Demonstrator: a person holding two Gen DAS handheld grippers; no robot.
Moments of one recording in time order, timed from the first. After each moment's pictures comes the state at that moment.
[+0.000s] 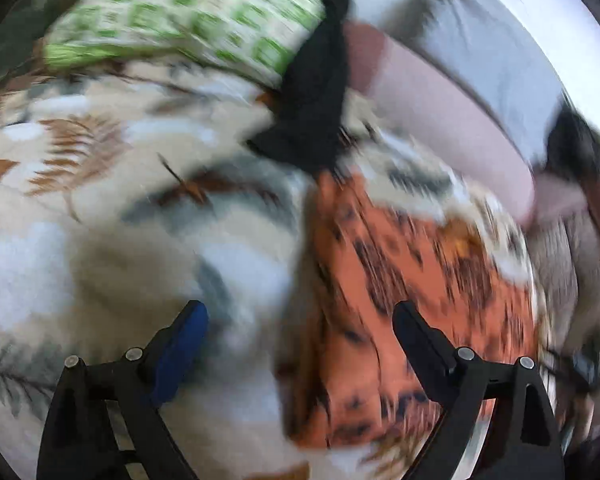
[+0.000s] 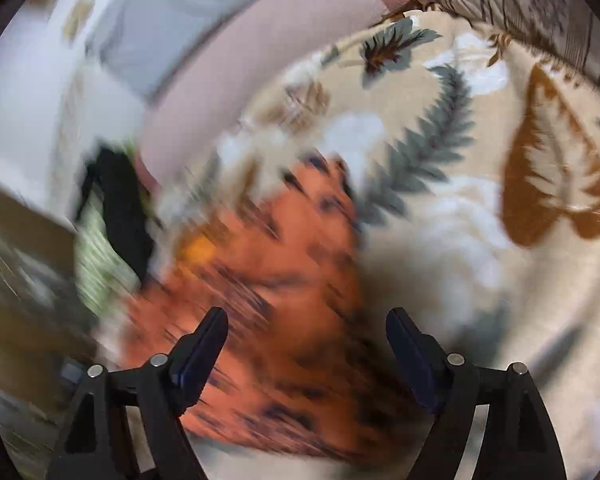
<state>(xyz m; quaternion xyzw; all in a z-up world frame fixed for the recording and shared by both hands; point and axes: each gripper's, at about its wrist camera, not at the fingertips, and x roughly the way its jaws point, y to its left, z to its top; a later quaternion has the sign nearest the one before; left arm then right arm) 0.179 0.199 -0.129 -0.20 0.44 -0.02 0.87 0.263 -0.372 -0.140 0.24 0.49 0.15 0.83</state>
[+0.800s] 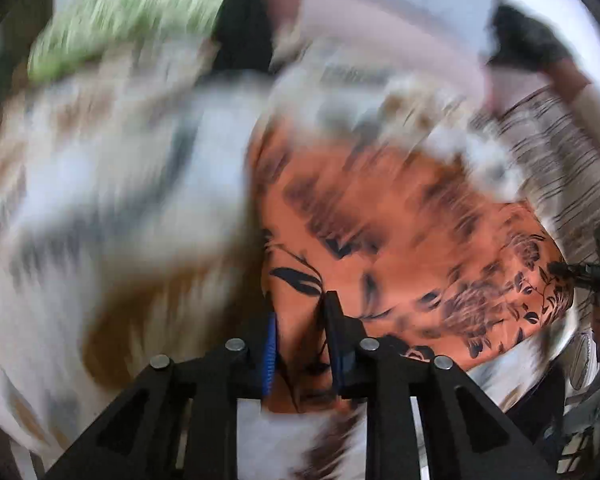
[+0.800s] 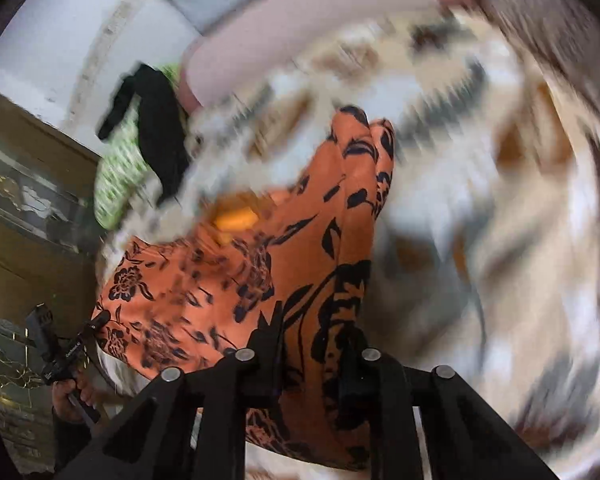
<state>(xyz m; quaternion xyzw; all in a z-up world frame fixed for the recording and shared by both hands) 0.057 0.146 -0.144 -0.11 0.53 -0.04 0.84 0.147 -0.365 -0.124 0.19 0.56 0.21 0.78</state>
